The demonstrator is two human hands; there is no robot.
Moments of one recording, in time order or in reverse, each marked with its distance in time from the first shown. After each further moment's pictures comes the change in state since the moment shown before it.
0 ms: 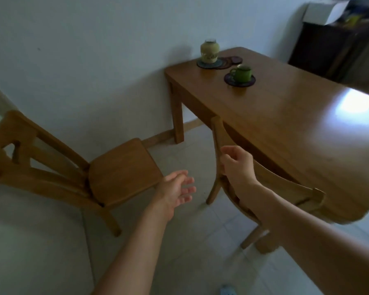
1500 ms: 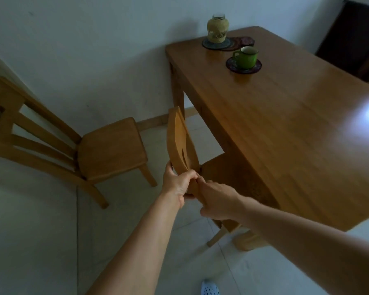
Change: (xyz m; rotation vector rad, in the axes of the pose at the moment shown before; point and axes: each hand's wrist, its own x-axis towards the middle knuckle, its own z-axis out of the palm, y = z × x) left_hand 0.050 -0.038 0.165 -0.219 0.251 -0.075; right_hand 0.057 0.074 -0.104 -1.062 -0.913 -0.373
